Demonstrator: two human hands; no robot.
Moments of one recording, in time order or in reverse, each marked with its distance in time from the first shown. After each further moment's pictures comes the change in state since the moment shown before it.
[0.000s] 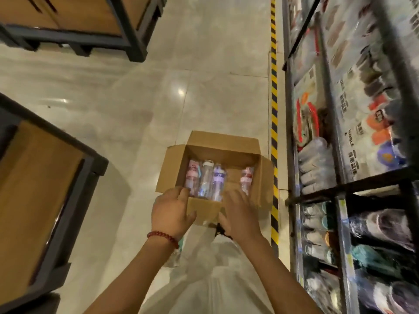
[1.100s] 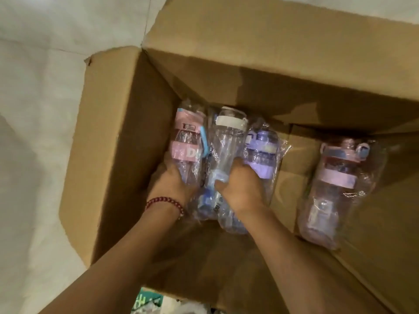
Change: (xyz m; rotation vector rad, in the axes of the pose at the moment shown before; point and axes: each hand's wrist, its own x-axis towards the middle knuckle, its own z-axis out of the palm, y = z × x) left_hand 0.354 -0.164 0.532 -0.421 -0.481 -0.705; right_hand 0.385 0.164 0.517 0.245 -0.531 0.373
